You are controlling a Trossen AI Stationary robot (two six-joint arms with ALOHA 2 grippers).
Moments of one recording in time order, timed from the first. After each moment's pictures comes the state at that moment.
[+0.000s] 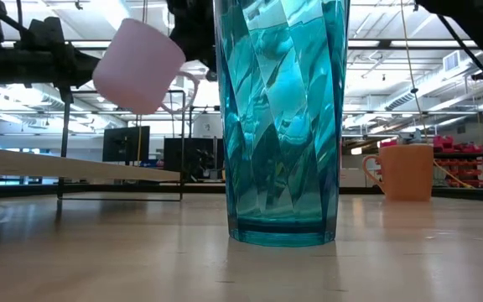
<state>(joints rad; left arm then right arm) 1.02 0.01 0.03 0.28 0.42 -0.40 -0.05 2.17 2.12 -0.75 -0.18 0.09</state>
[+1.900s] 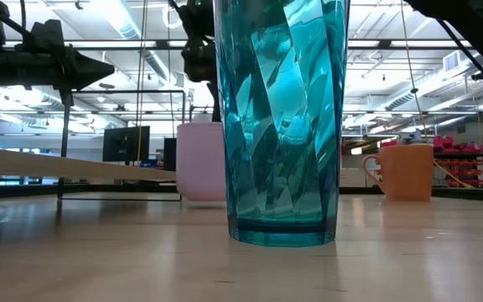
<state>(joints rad) 1.02 0.01 0.03 0.25 0.44 -0.40 -0.06 2.19 1.97 -1.00 -0.07 0.09</state>
